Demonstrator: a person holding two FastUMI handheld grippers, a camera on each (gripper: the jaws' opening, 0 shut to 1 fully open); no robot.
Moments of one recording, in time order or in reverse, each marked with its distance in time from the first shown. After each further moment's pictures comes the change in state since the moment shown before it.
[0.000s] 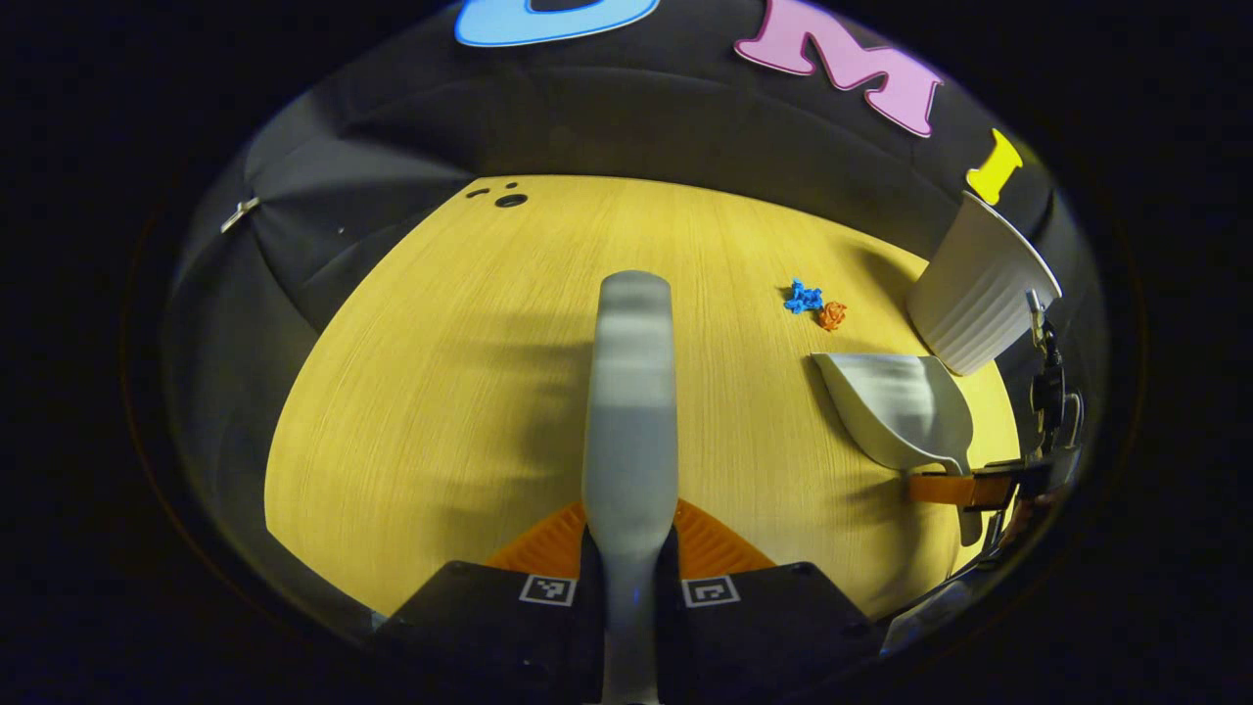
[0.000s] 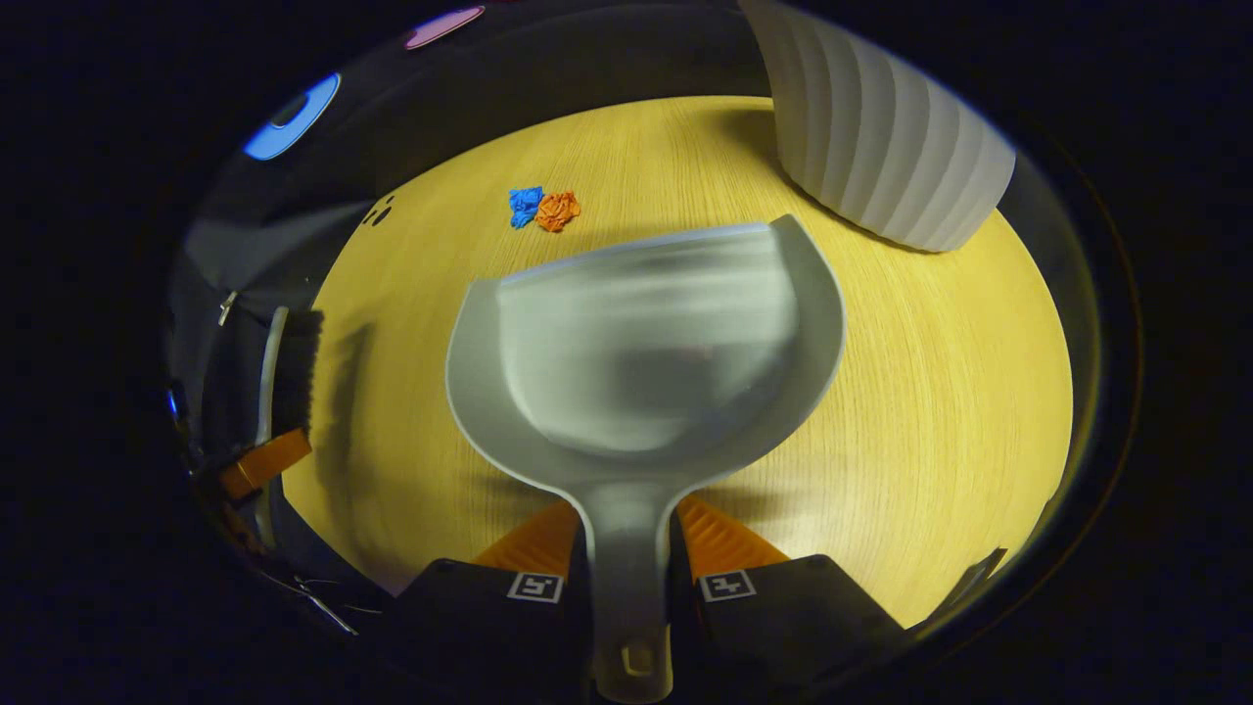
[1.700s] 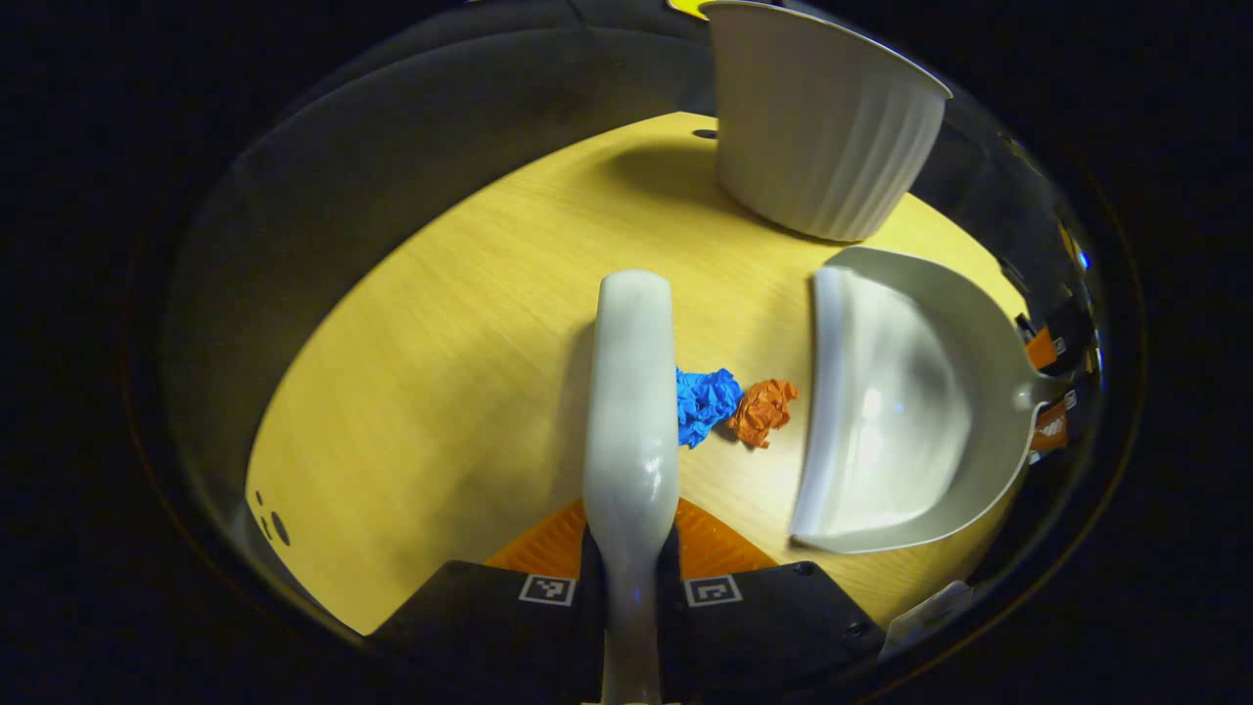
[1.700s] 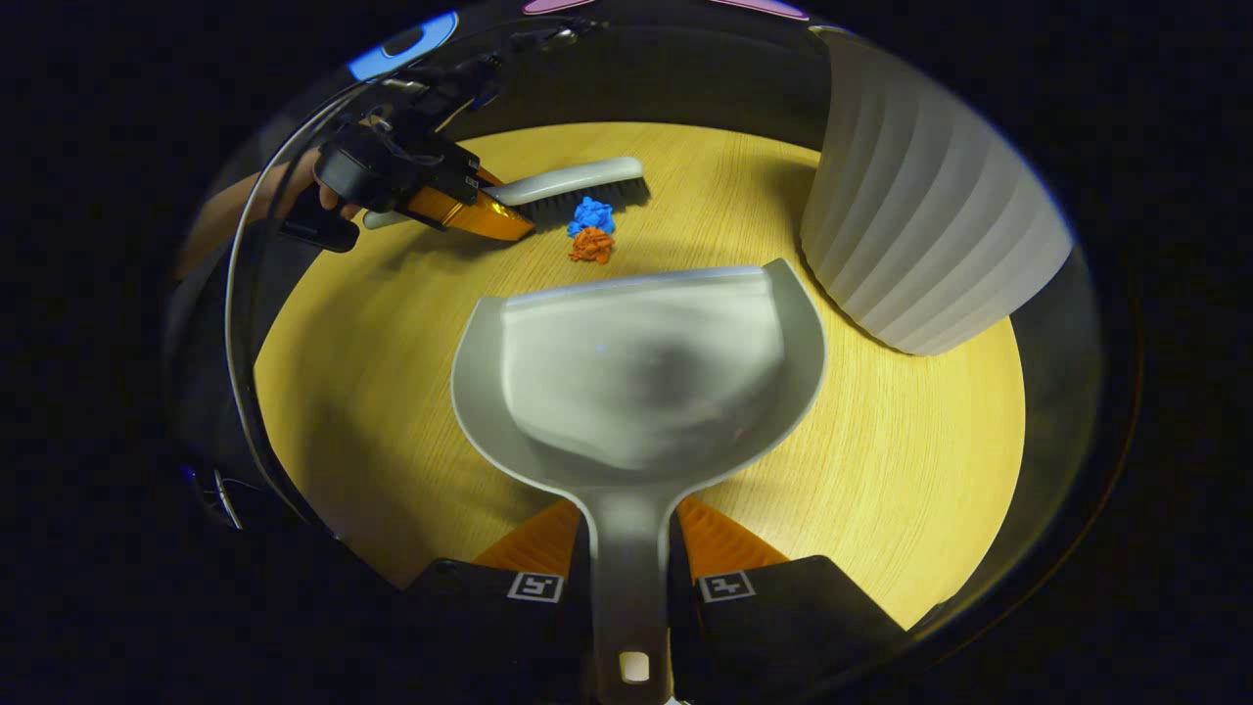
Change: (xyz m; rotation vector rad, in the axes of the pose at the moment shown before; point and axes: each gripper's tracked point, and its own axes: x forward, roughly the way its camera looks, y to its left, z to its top) left arm 0.143 -0.176 0.105 0.897 0.187 -0.429; right arm -0.040 -0.038 0.022 -0.314 -0.018 -0.009
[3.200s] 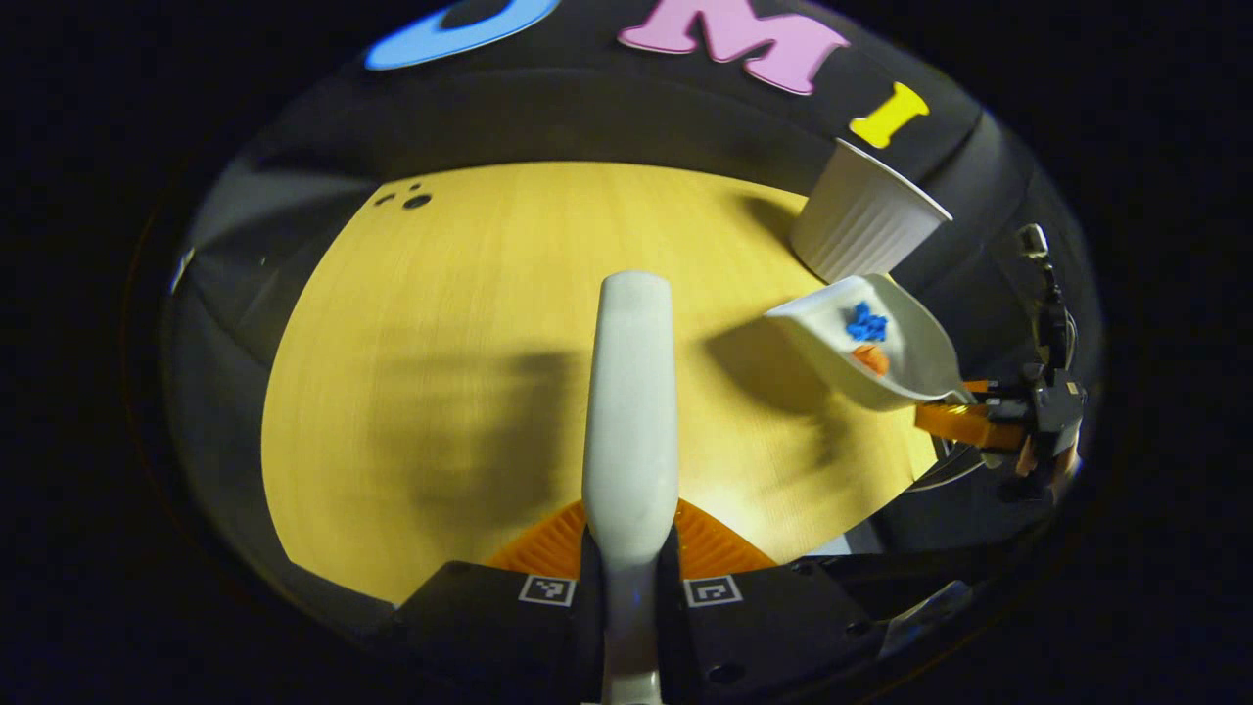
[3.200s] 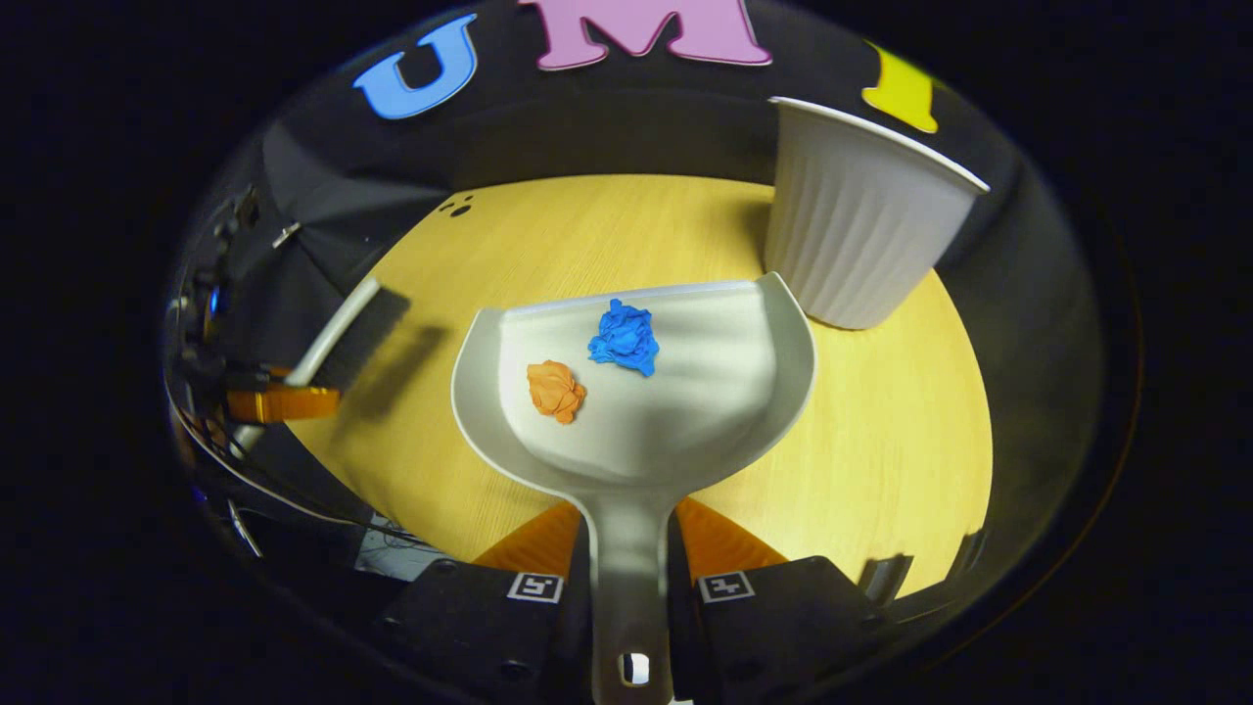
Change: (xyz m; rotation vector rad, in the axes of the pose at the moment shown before) left arm -0.110 -0.082 -0.201 -0.797 -0.154 0.159; right arm -0.027 0.022 -0.013 0.140 -0.172 -0.054
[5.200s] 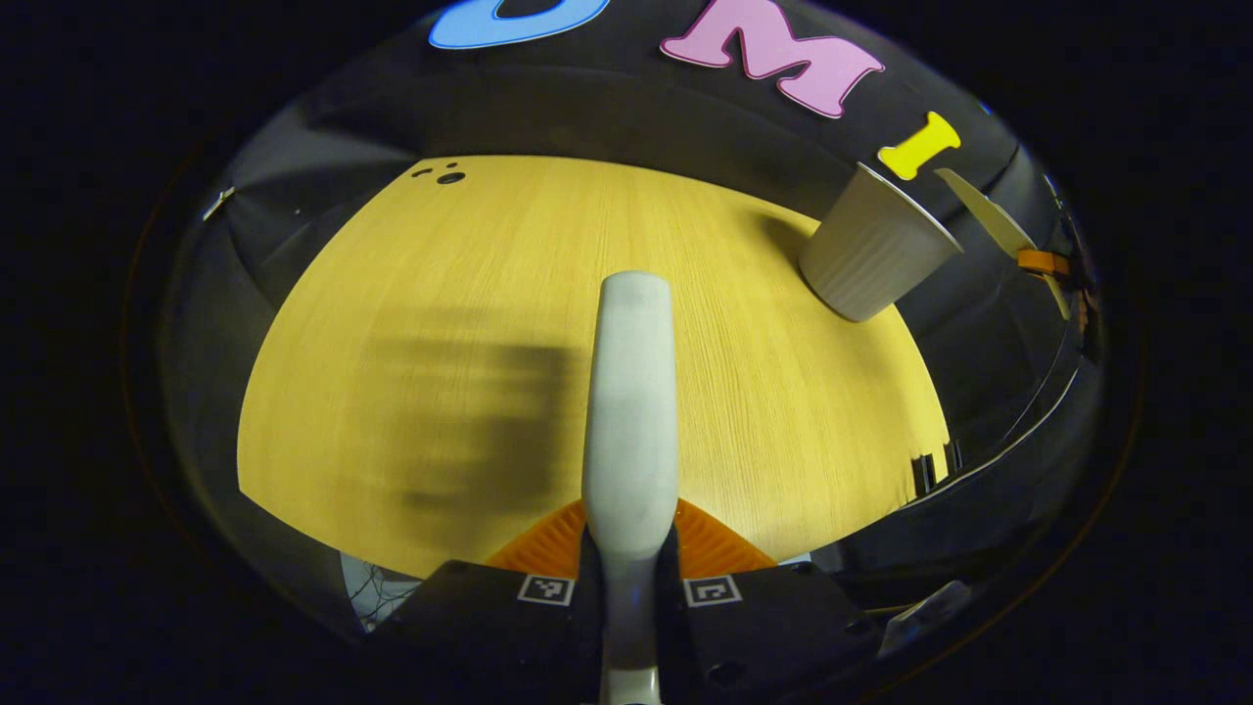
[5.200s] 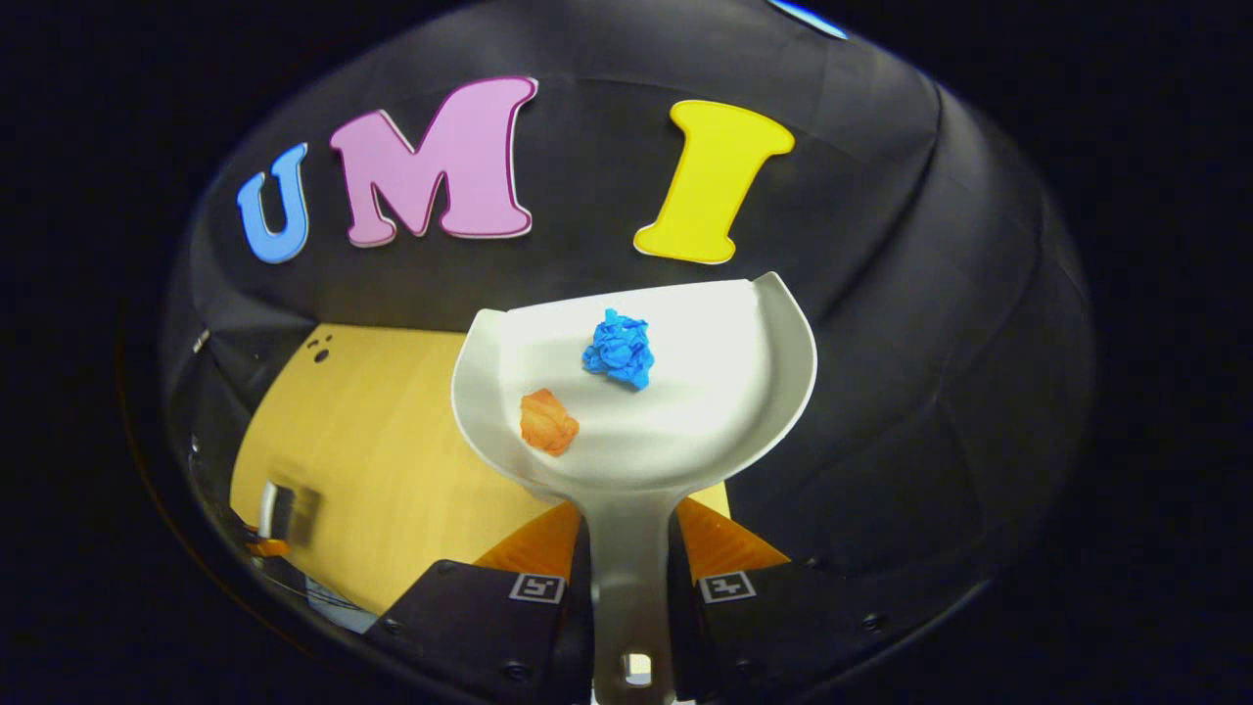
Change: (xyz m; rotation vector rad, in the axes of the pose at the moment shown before) left arm -0.008 -0.038 0.003 -0.078 -0.073 0.030; right arm -0.062 -0.172 0.229 -0.070 -0.235 -0.368
